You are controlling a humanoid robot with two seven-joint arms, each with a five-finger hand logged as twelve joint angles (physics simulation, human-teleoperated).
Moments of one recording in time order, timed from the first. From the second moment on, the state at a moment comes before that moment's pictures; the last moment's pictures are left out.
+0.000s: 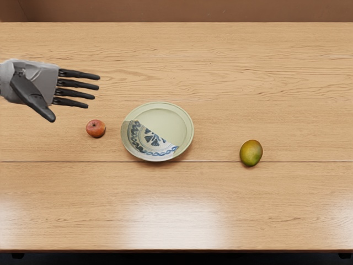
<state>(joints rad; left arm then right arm) -1.33 1.07 -0.14 -1.36 -0.32 -0.61 0.61 -0.08 0.00 0.09 0.12 -0.05 0.23 -0.42</state>
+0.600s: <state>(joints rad) -1.35 1.11 -0.21 -1.48 -0.05 -0.61 0.61 -0.08 0.00 0.09 0.12 -0.05 0.23 -0.42</state>
